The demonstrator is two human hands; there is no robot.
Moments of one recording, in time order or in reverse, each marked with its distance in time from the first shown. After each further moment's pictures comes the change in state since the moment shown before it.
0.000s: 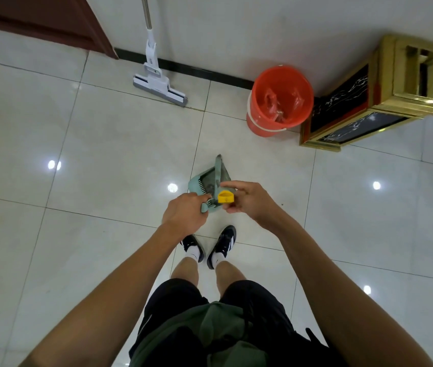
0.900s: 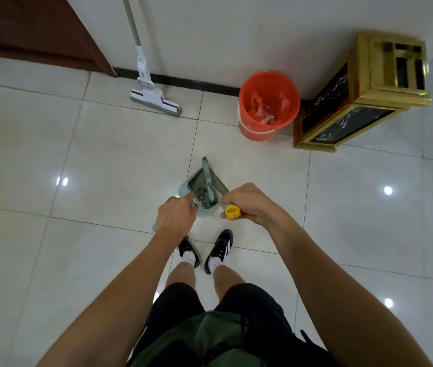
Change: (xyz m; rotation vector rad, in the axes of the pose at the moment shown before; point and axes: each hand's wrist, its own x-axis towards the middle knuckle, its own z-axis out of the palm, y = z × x) left_hand -0.024 0.053 0.032 0.075 0.185 -0.147; right_hand -0.033 0.027 -0.043 0.103 0.053 0.284
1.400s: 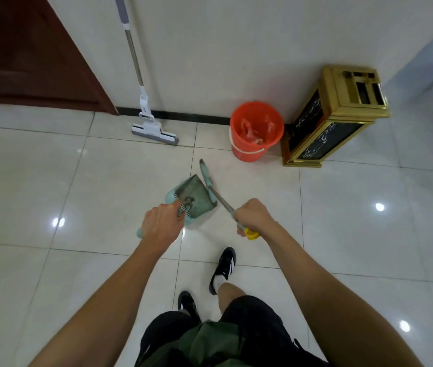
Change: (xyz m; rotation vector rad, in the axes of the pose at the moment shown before) left_hand -0.045 -0.045 -0.040 0.110 0.112 0.095; right_hand -0.043 0.047 0.022 -0.261 0.268 -0.070
